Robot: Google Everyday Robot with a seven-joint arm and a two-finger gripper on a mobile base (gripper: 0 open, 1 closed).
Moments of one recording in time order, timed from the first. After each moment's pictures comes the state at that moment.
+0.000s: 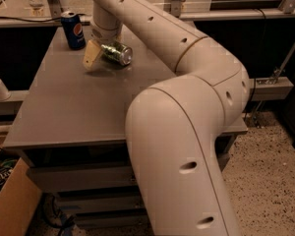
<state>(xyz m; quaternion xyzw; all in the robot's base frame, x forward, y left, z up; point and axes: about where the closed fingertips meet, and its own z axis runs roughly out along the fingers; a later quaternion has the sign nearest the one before) 0.784 0.141 0.840 -0.48 0.85 0.04 0.22</state>
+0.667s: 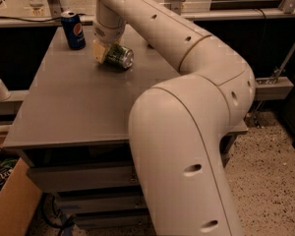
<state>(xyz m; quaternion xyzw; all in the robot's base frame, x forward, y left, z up) 0.780 0.125 0.846 -0.47 0.85 0.03 0.22</state>
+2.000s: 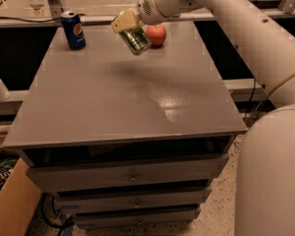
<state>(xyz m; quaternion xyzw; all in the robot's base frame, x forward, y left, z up) 0.762 0.048 0.946 -0.34 0.82 0.27 0.39</state>
